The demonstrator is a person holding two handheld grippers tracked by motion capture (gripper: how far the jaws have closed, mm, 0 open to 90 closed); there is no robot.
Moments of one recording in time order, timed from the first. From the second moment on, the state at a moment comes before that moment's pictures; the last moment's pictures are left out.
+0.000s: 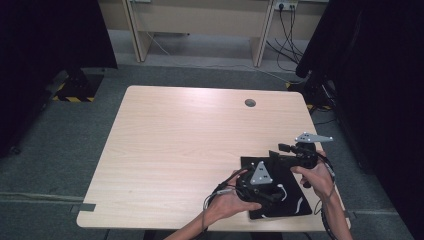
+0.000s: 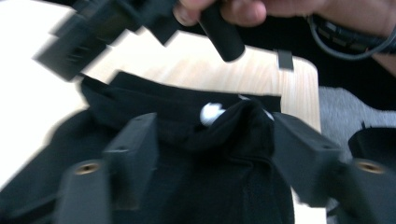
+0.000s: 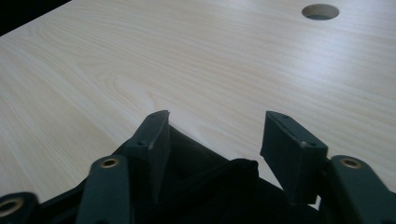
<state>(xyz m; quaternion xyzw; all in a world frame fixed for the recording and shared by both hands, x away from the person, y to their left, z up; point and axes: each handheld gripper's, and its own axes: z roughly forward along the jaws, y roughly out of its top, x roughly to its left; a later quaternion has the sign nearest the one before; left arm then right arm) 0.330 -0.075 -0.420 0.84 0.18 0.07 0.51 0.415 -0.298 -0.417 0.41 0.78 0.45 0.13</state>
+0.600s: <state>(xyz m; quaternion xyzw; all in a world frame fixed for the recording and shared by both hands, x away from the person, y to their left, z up) 0.328 -0.060 -0.479 0.87 0.26 0.10 0.41 0.433 -0.298 -0.452 0.45 0.83 0.32 0.12</state>
